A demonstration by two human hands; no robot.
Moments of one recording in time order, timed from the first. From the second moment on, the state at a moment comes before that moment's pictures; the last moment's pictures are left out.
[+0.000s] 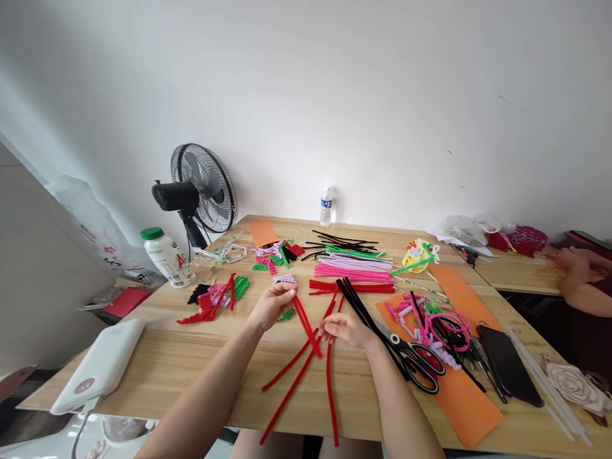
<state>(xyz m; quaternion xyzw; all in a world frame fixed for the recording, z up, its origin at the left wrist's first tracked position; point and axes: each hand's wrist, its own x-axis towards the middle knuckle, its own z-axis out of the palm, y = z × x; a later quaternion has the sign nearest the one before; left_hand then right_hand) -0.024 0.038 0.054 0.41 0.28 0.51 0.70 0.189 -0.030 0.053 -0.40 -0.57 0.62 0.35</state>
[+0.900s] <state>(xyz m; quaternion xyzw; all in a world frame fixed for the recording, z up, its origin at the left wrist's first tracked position) -0.010 0.013 0.043 0.90 0.12 0.38 0.19 0.174 -0.035 0.047 -0.38 -0.43 0.73 0.38</state>
